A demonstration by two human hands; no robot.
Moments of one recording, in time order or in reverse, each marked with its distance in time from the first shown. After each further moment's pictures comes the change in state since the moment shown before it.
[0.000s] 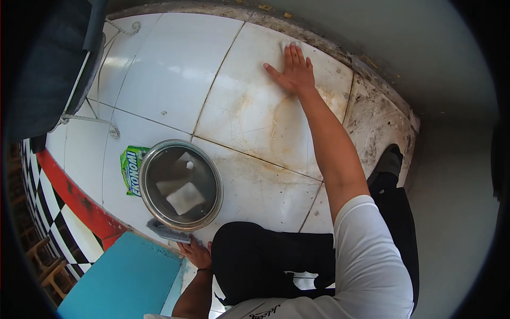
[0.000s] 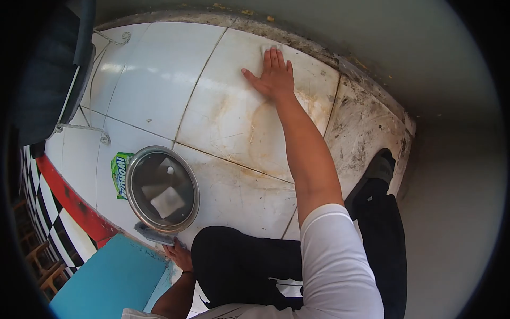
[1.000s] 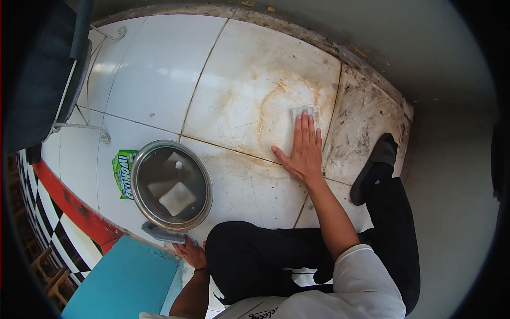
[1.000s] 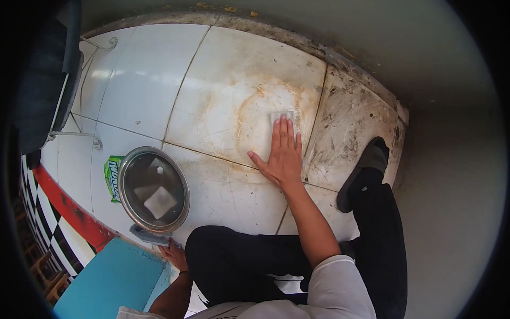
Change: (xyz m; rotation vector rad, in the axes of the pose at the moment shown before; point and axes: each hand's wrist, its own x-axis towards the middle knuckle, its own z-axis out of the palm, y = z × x) left_hand 0.002 -0.004 0.005 0.056 0.058 0.032; right_hand -0.233 0.023 0.008 0.090 0.027 0.035
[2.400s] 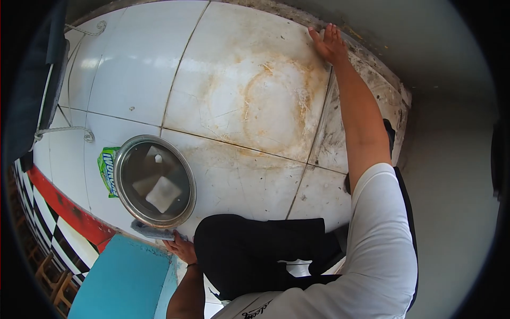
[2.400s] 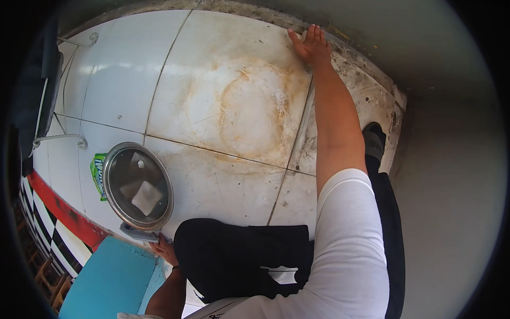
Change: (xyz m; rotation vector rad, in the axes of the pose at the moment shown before) left_hand -0.001 -0.005 0.003 0.092 0.045 0.017; right_hand 0.252 0.138 -0.029 -0.109 0.036 0.276
